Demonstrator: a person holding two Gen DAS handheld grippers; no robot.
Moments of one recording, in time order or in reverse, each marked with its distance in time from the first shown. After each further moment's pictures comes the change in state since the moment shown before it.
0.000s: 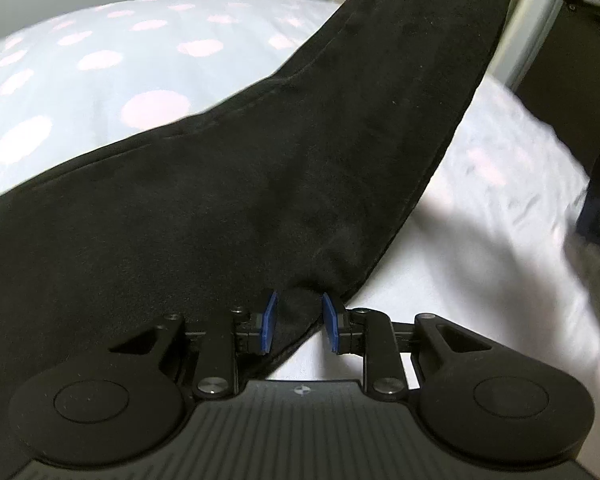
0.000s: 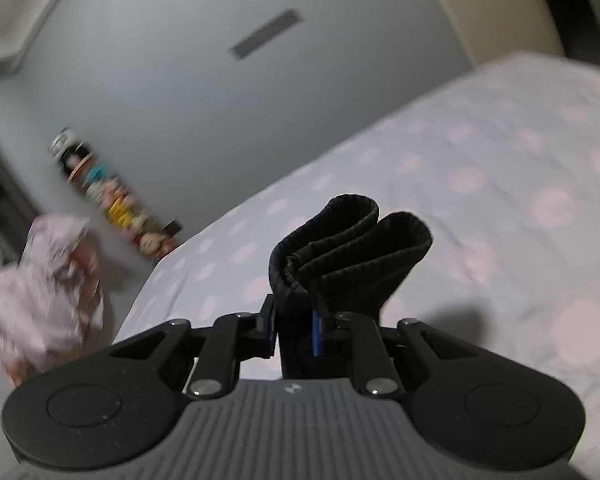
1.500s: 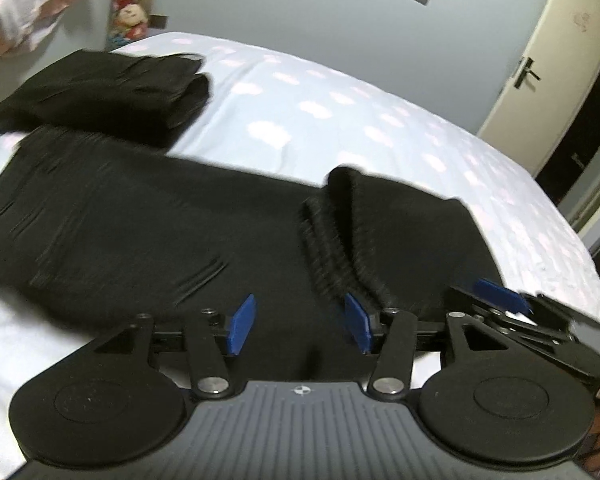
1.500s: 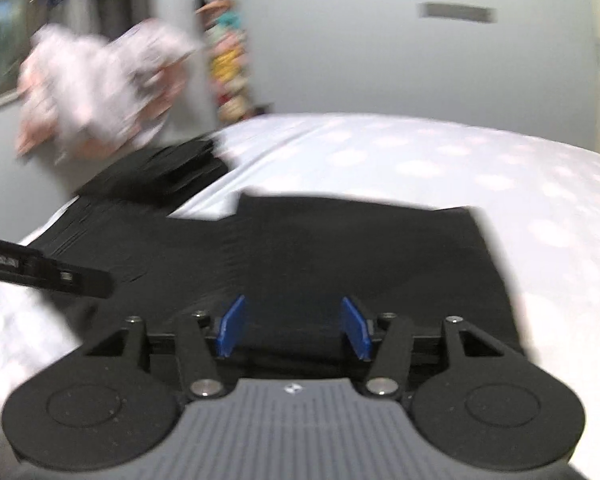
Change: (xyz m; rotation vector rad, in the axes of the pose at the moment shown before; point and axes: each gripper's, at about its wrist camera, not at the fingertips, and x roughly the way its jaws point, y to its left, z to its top) left arm -0.221 0.175 -0.121 -0.395 -0.274 0.229; right arm 0.051 0.152 -0.245 -0.517 0.082 0.001
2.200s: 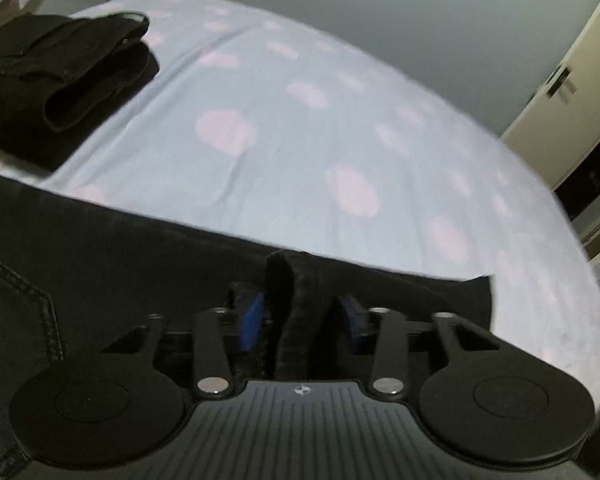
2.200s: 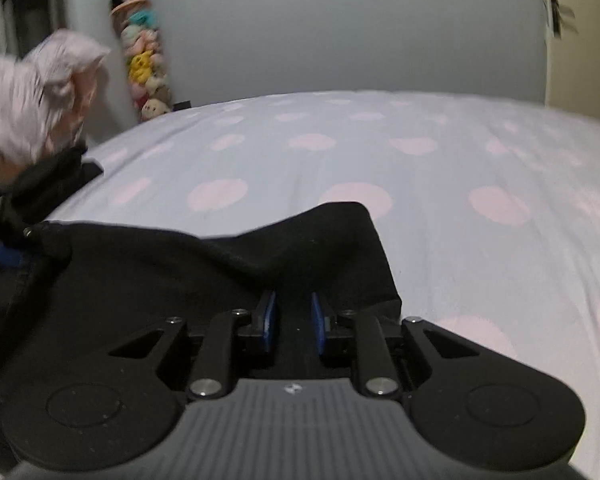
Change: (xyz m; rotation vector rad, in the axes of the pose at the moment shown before) left arm 0.139 -0.025 0.058 -0.103 0.121 0.078; right arm 0.100 -0.091 0.005 0.050 0.058 -0.109
